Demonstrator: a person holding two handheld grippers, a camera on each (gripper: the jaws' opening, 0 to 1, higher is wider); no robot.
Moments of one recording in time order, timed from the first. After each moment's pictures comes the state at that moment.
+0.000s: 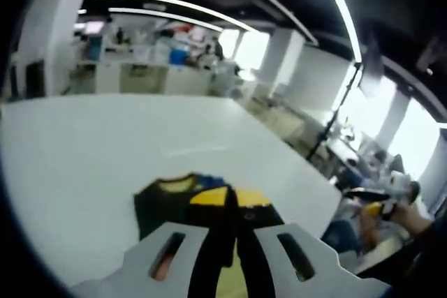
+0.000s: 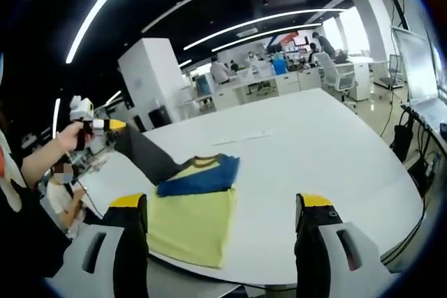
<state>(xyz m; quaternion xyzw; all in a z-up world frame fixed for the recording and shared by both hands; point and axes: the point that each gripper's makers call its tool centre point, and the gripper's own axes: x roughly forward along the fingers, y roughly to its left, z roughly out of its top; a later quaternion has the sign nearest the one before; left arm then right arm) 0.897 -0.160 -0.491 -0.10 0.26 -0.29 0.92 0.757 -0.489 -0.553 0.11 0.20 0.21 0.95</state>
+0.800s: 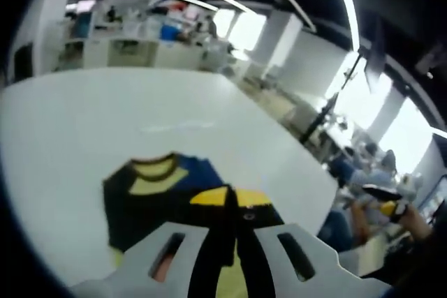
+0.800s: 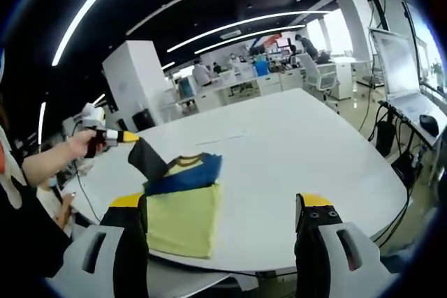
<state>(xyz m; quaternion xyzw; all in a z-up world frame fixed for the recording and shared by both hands) 0.922 -0.205 -0.550 -0.10 0.31 -0.31 0.89 0.733 -0.517 -0.553 0.11 0.21 0.15 0.96</state>
